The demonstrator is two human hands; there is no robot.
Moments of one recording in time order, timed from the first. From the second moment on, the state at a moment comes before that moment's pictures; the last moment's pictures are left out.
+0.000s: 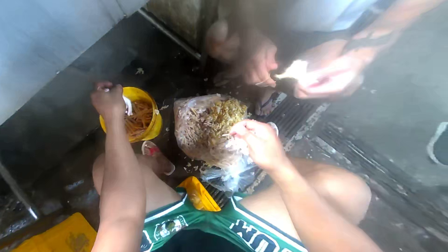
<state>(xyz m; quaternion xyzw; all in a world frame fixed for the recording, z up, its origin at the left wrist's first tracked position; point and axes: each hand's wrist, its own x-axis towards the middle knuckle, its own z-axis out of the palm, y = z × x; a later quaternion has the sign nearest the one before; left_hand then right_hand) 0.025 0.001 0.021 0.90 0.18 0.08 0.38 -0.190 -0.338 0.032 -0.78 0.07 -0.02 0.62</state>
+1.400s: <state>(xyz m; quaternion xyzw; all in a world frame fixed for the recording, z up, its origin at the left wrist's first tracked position) 0.011 -0.154 -0.153 0.89 -0.11 -0.35 0.27 -0.166 -0.377 0.036 -0.92 0.02 0.20 0.32</state>
